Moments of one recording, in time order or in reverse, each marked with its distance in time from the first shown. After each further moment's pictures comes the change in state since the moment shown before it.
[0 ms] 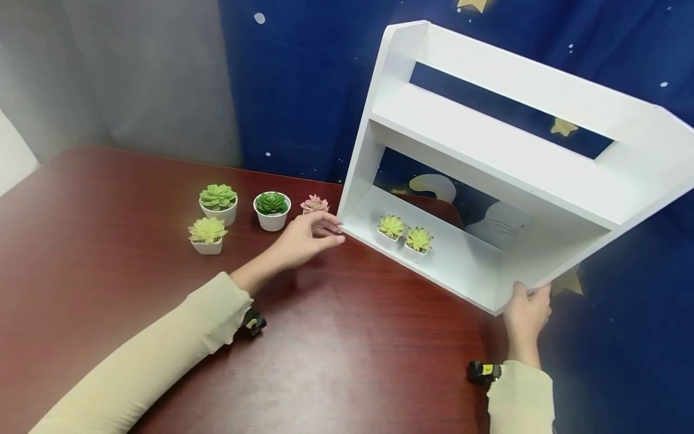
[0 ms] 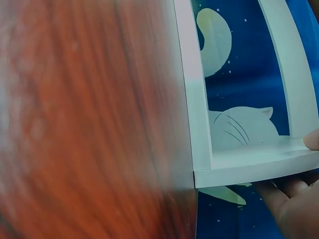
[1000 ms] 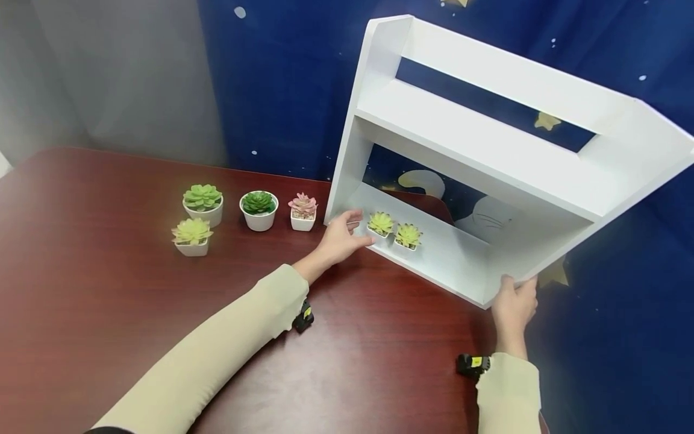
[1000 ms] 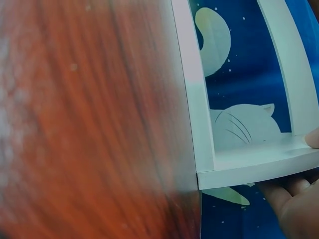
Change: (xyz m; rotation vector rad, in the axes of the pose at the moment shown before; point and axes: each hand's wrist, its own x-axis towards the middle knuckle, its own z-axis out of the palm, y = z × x) left_hand 0.057 -0.011 0.087 -0.130 0.068 -0.104; right_hand -0.001 -0.001 0.002 -0.006 -0.006 0.017
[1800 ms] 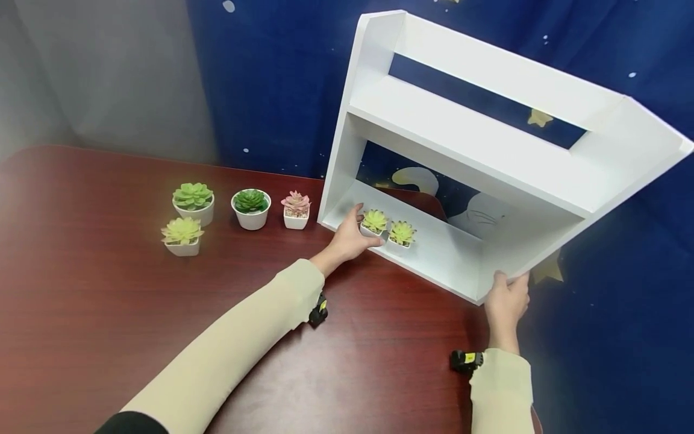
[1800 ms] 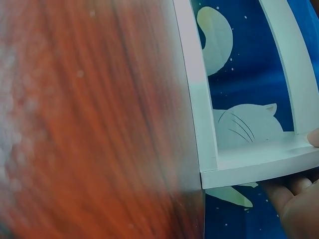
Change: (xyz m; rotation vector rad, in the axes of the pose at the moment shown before) left_hand 0.022 -0.004 0.032 0.073 -0.017 -0.071; right_hand 0.001 0.000 0.001 0.006 0.033 -0.032
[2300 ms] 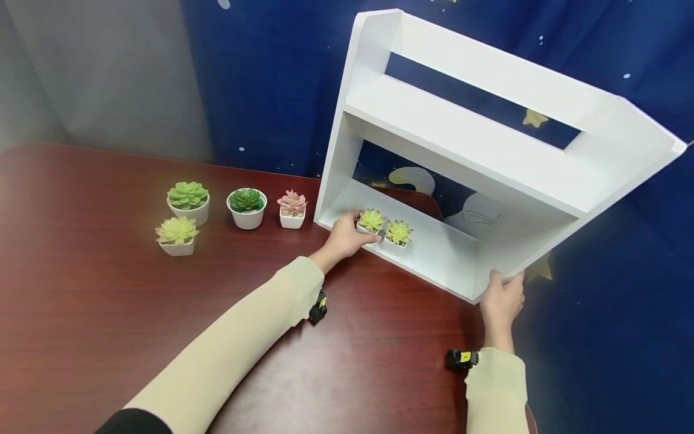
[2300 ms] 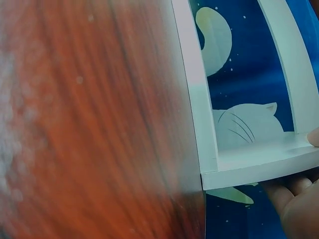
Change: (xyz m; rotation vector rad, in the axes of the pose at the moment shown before) left_hand 0.004 0.000 0.002 0.107 0.037 -0.001; right_hand -0.003 -0.002 0.000 0.004 -0.005 0.007
